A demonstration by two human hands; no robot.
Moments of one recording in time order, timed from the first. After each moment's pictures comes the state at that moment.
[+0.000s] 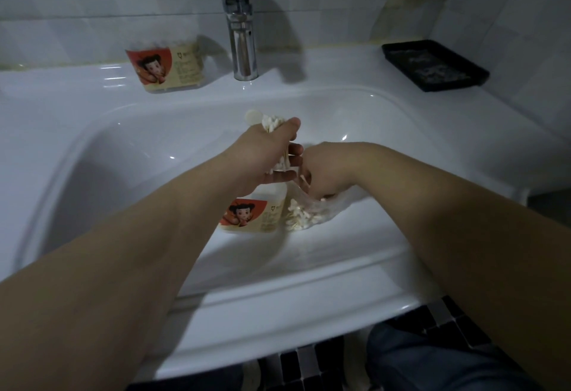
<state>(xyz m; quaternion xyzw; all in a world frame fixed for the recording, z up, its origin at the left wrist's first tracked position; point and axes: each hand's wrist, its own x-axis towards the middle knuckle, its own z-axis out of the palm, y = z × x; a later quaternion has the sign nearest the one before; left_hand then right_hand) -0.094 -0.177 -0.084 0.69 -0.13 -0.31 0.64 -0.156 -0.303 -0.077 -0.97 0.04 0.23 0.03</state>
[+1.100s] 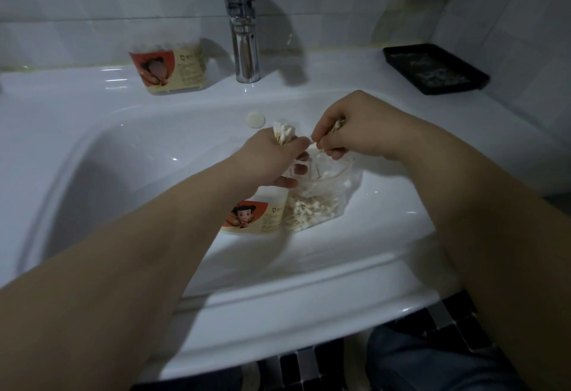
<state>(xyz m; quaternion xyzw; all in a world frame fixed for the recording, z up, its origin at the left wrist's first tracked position) -0.096 -0.178 -0.088 0.76 -0.19 -0.28 0.56 -0.169 -0.342 -0.041 -0.92 0.14 -0.03 0.36</state>
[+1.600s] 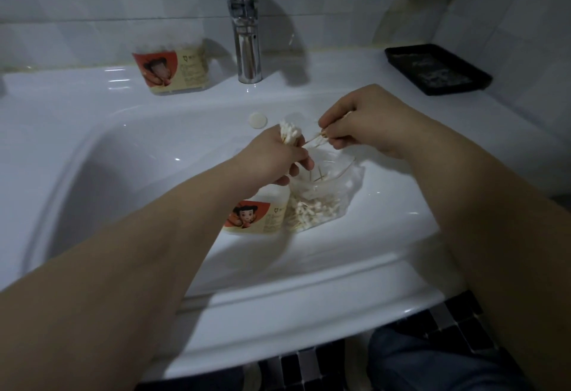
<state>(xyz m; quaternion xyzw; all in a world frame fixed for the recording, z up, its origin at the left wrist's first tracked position) -0.093 -0.177 -0.086 0.77 -0.25 -0.27 0.51 -0.165 -0.350 -0.044 -0.85 0.19 -0.08 0.48</state>
